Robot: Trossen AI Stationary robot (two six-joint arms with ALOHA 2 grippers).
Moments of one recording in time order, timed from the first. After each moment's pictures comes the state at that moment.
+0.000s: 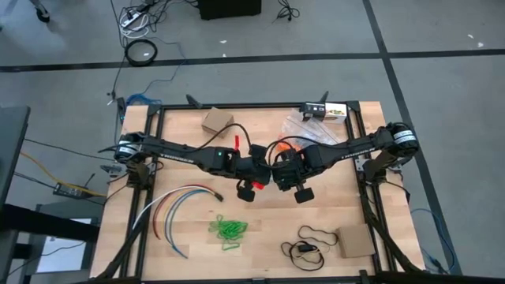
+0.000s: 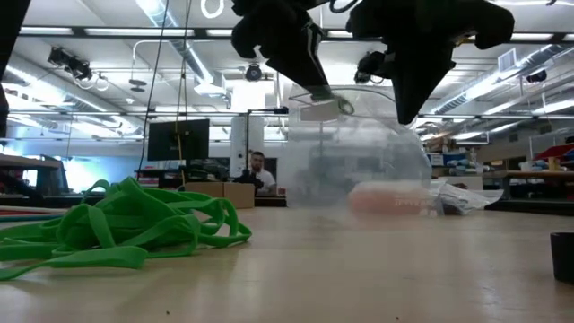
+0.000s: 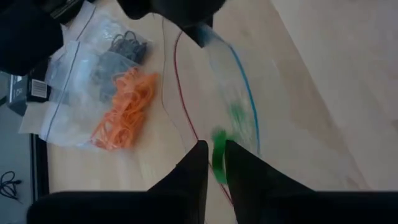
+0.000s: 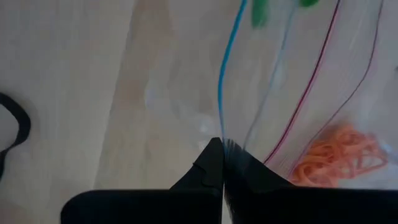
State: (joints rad) left arm -0.11 1.82 1.52 -0.59 -0.25 0.37; right arm 0.17 1.65 1.36 -1.08 0.14 -0.16
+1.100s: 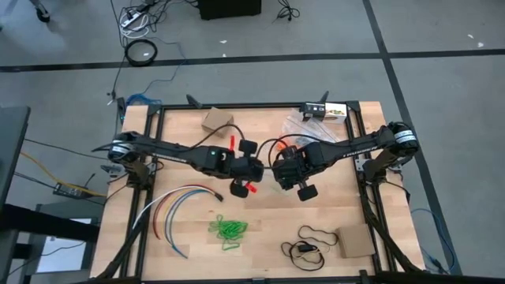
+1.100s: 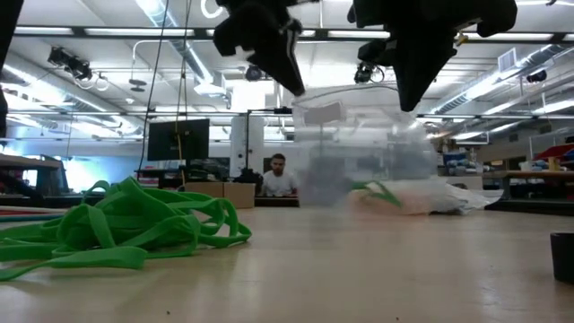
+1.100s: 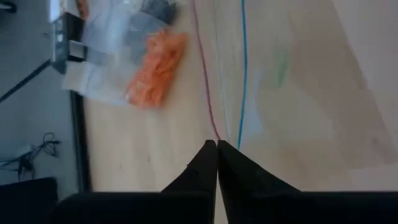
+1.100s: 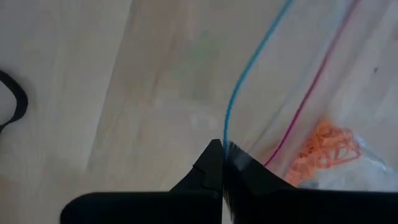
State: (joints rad) left arm -0.13 1.76 1.52 -0.74 -0.40 0.32; right arm 0.17 1.65 1.42 -1.18 0.17 -0.21
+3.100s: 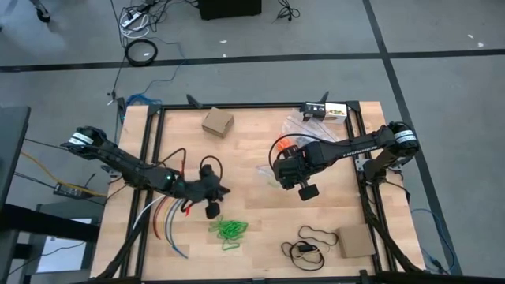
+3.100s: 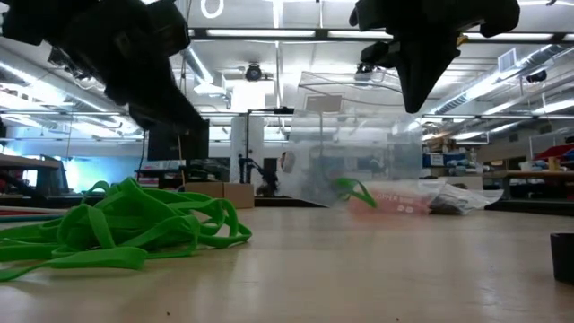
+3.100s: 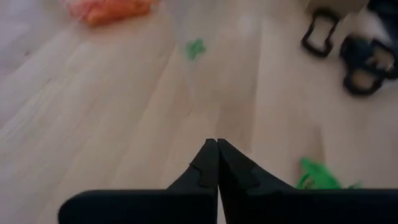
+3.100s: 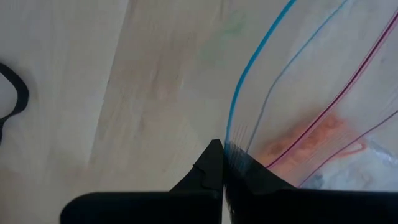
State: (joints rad) left arm -0.37 1.30 0.57 0.10 -0.43 -0.47; right arm 0.16 1.65 1.42 -1.20 0.16 -0.20
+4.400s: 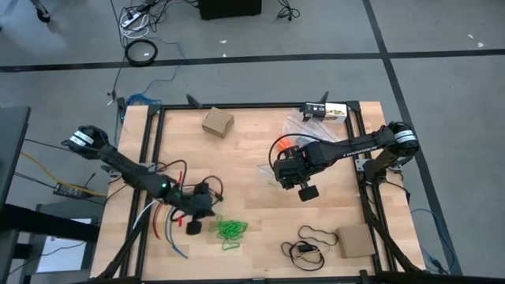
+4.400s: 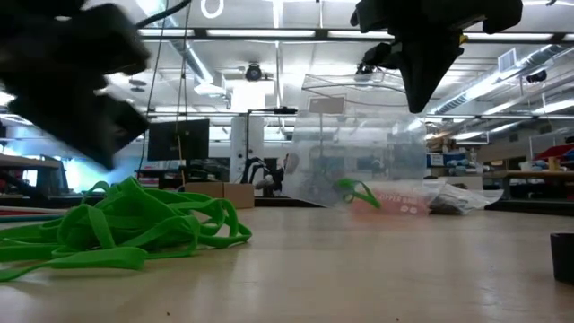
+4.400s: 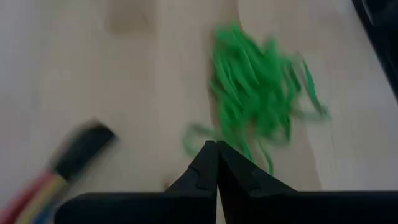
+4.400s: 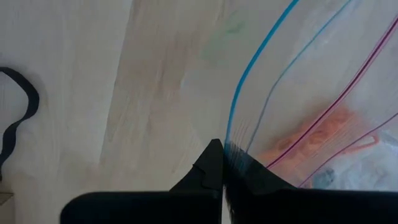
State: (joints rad) left arm -0.49 1.30 0.51 -0.01 -0.14 -0.45; right arm 0.16 1.65 1.42 -1.21 0.14 -0.16
